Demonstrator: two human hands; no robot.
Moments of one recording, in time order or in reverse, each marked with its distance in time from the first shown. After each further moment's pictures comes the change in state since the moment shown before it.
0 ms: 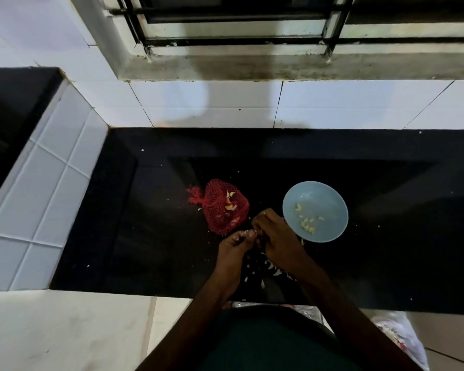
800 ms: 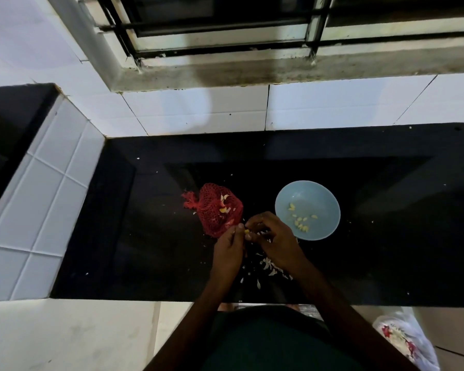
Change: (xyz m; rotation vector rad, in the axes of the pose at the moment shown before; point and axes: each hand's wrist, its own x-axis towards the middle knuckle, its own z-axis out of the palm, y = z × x) left_hand -0.002 0.012 0.013 0.527 0.086 0.218; right_hand -0.011 -0.011 -0.012 0.522 0.099 0.260
